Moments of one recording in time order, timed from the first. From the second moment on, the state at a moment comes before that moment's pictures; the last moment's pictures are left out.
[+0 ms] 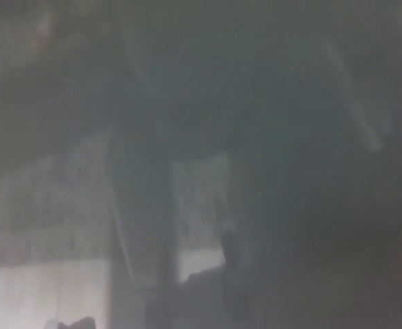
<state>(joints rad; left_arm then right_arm) -0.53 1.07 0.20 1.28 -0.05 -0.03 -0.99 0.10 -0.46 -0.10 1.06 -0.12 -0.76 0.00</state>
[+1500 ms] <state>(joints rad) -0.22 0.92 0.48 1.16 -0.09 -0.05 -0.65 0.10 -0.45 -0.09 1.07 -0.12 -0.76 -0.01</state>
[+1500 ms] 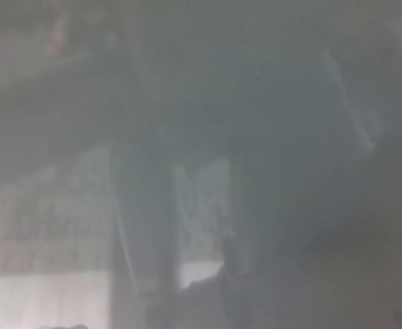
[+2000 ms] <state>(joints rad) 0.21 0.74 0.53 0.89 -0.12 -0.01 -0.49 0.13 -0.45 -0.08 1.08 -0.13 -0.77 -0.02</state>
